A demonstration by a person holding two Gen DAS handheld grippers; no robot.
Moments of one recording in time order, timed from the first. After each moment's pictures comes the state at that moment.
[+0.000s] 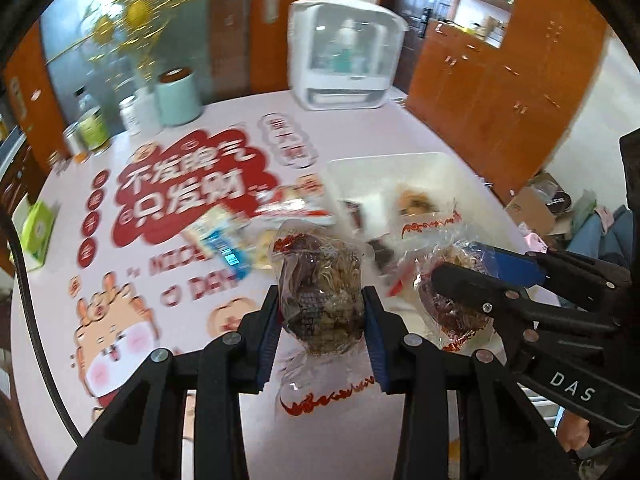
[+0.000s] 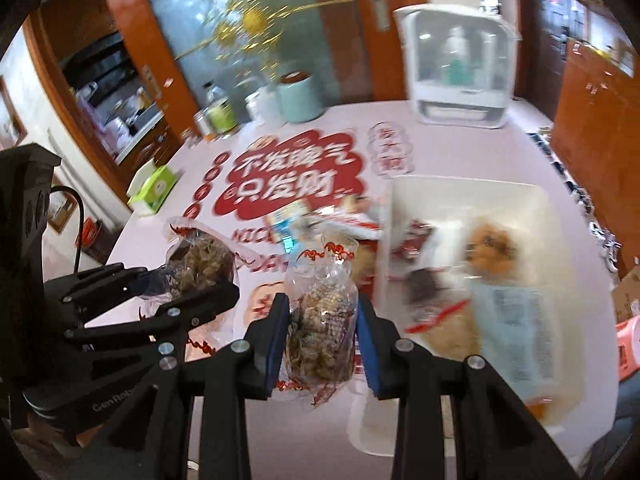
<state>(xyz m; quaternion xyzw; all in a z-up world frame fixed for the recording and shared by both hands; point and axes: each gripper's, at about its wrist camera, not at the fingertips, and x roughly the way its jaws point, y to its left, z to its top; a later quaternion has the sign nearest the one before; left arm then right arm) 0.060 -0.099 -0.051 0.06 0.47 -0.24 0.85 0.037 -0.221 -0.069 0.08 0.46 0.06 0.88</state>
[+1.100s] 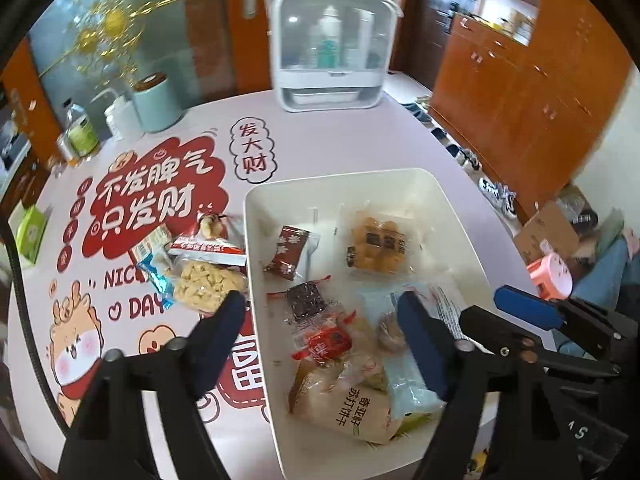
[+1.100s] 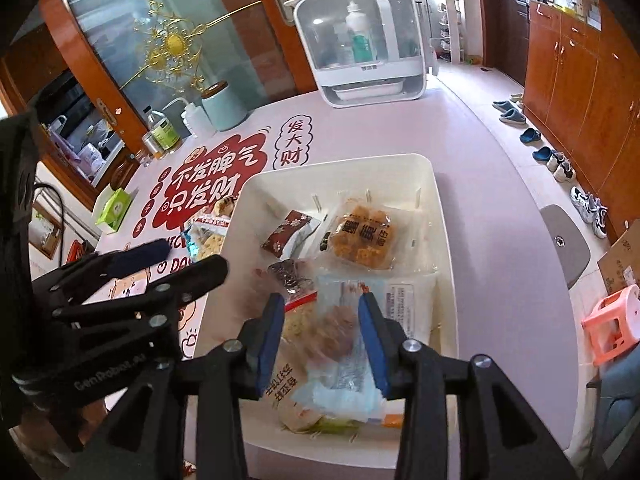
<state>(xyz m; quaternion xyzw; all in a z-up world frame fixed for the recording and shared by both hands) 0.081 -0.242 -0.065 0.05 0.49 -0.17 0.85 0.032 -0.388 -0.091 0.13 0.48 0.04 0.87</state>
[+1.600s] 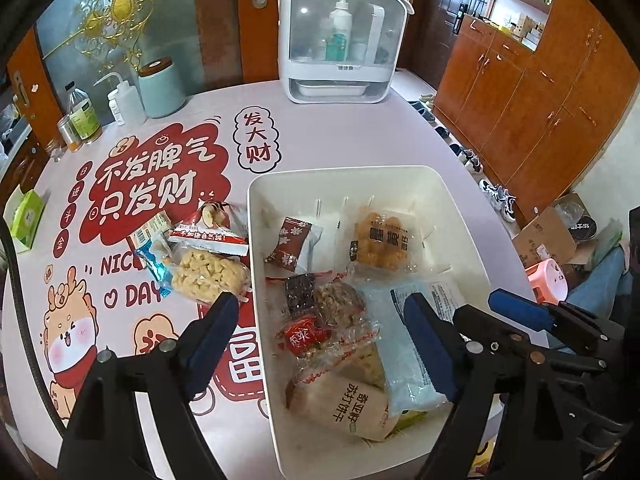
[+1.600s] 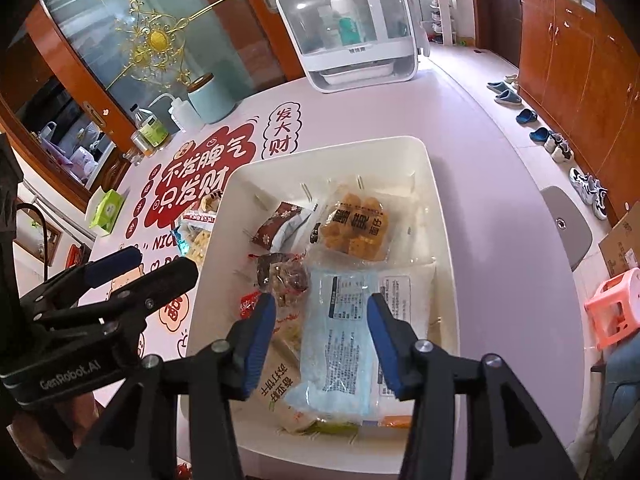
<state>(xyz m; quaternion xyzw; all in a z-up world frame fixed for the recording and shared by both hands) 0.084 -0.237 -0.071 0.04 0.50 -0.17 0.85 0.042 -0.394 -0.103 0.14 0.50 0.03 0.85</state>
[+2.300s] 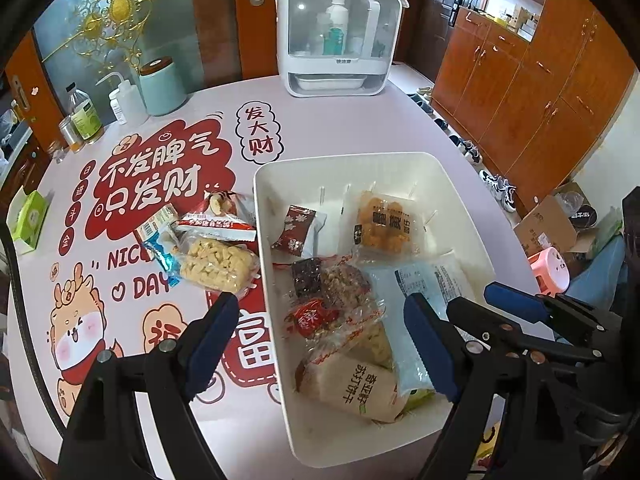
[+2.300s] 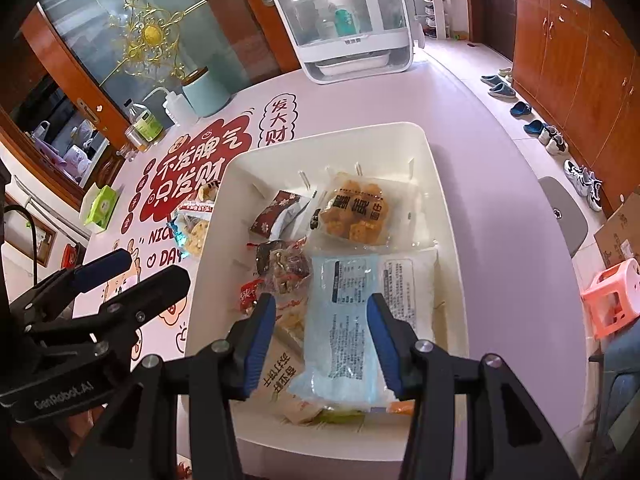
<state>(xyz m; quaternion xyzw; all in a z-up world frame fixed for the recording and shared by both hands) 0.069 -0.224 -0.068 0.06 0.51 -0.17 0.84 0.035 -0.383 -0.107 0.15 0.51 0.02 0.85</state>
